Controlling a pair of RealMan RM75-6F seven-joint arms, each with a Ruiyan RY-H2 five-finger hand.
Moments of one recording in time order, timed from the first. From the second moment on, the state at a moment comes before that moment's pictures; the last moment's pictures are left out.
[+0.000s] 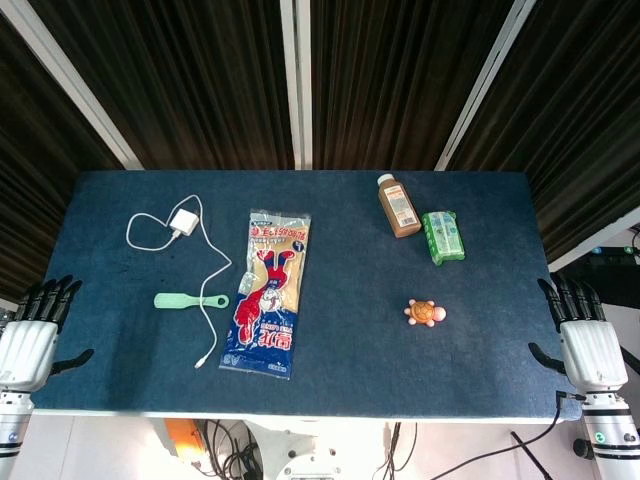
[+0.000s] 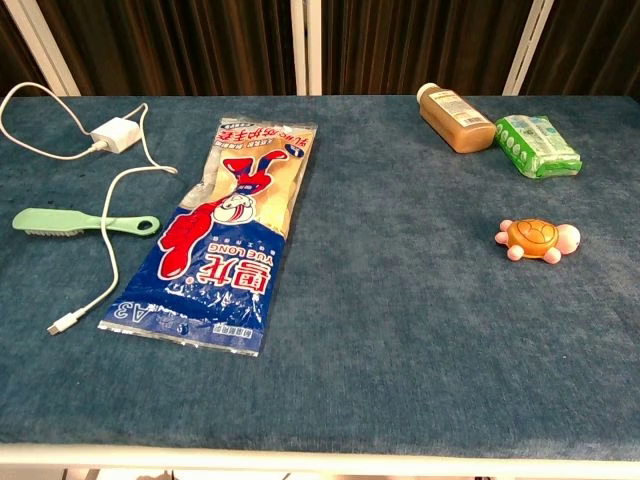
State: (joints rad) left arm -0.11 -1.14 -0.04 -1.53 1.54 1.49 0.02; right arm 0.09 -1.12 0.07 -1.66 -1.50 1.48 -0.16
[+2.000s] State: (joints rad) left arm -0.10 -1.17 -0.02 -1.49 1.54 1.49 -0.02; right arm 0.45 -1.50 0.11 -1.50 -1.27 1.08 -0.57
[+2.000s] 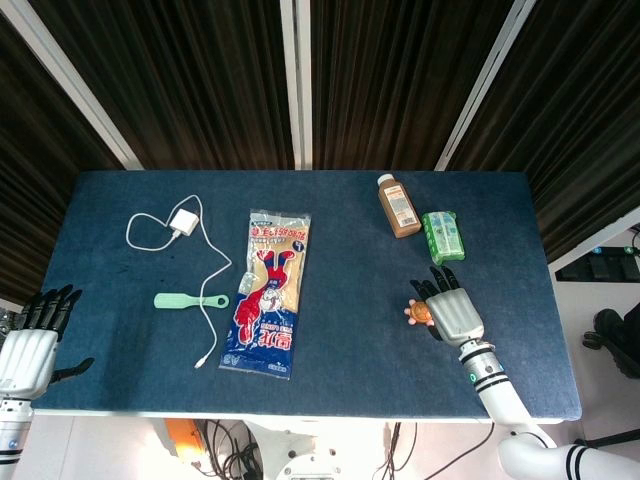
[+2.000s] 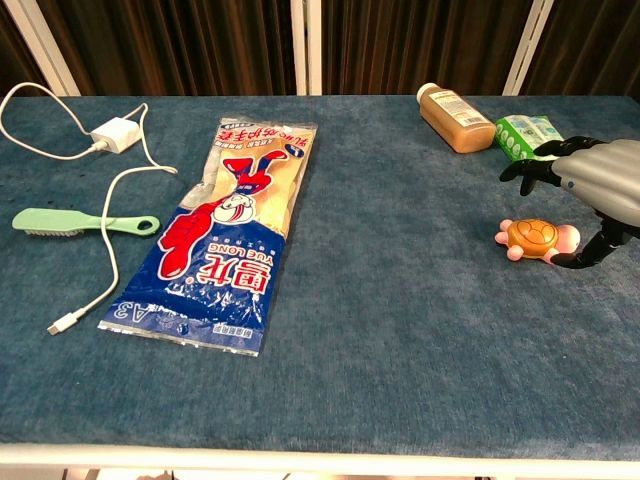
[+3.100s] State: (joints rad) left arm -0.09 -1.17 -0.01 -1.48 1.55 1.50 -0.03; right arm 0.46 -1.53 0.07 -1.42 -1.31 1.11 -0.49
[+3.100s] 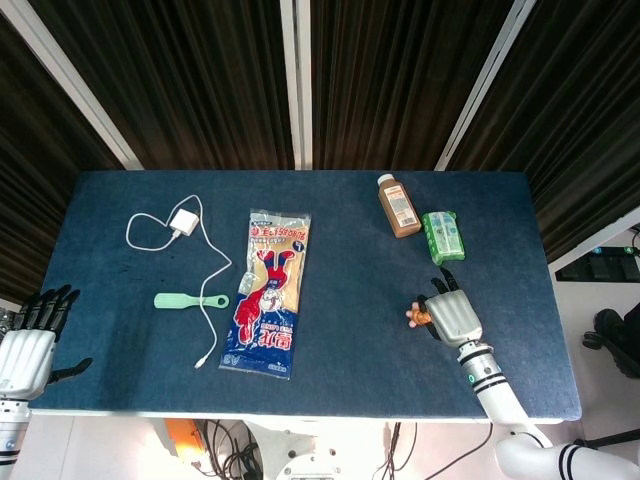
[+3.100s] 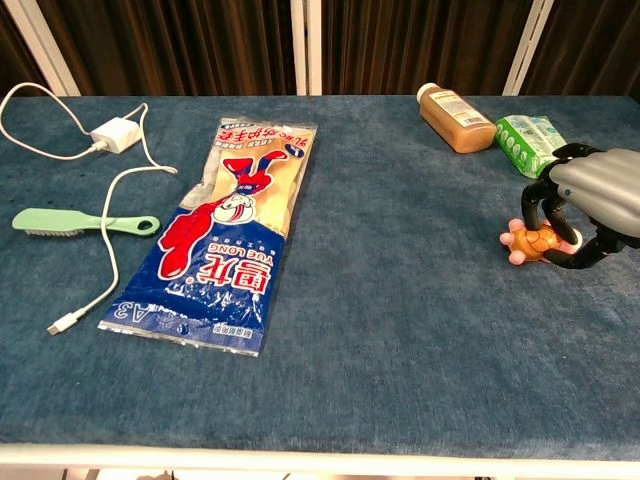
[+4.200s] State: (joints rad) left arm -0.10 -1.16 -0.01 -1.48 1.54 1.49 -0.05; right arm 0.53 -1.54 0.15 -1.42 -1.21 1.04 -0.48
